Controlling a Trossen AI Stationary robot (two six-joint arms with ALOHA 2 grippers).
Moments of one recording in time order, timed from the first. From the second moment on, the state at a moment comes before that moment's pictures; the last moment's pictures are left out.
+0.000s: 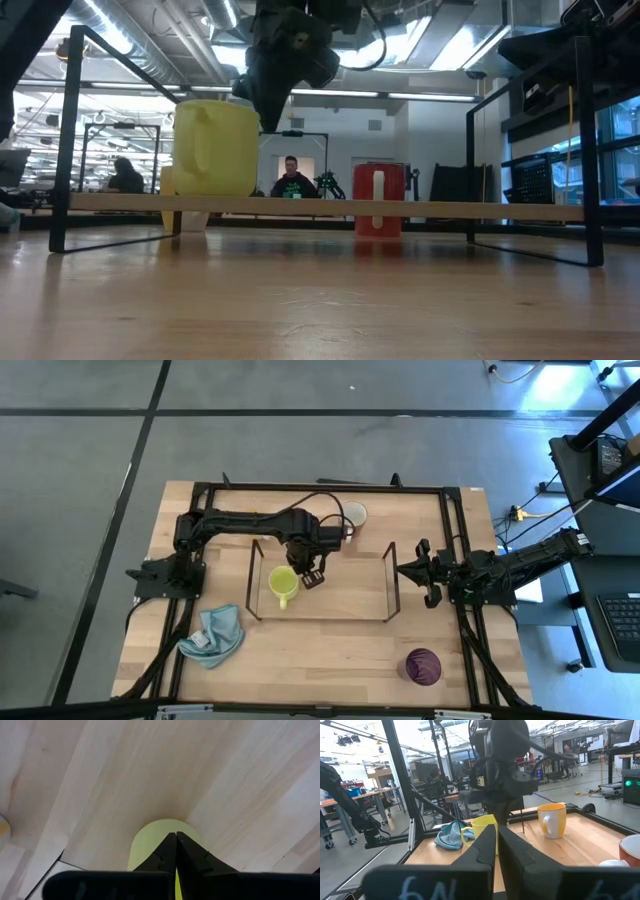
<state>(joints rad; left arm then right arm) 0.08 1.98 1.82 -1.38 0.10 -0.48 0.26 0.44 0.01 0.60 0.27 0.15</state>
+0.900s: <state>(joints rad) 0.04 1.98 1.77 -1.43 0.12 -0.46 0.26 0.44 0.01 0.60 0.27 0.15</state>
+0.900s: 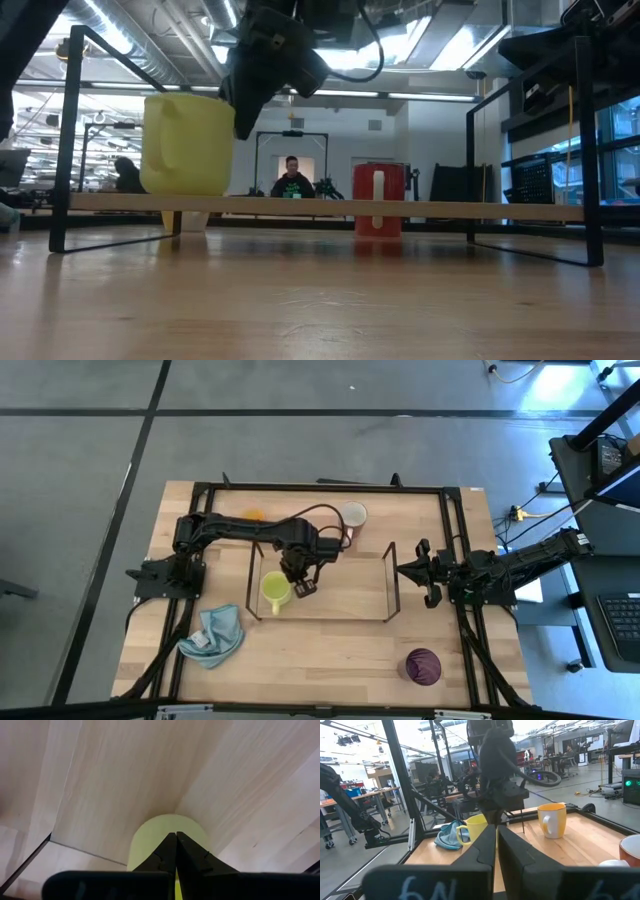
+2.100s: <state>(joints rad) 0.14 1.92 1.81 -1.30 0.09 -0.49 0.26 0.44 0.01 0.60 0.27 0.15</state>
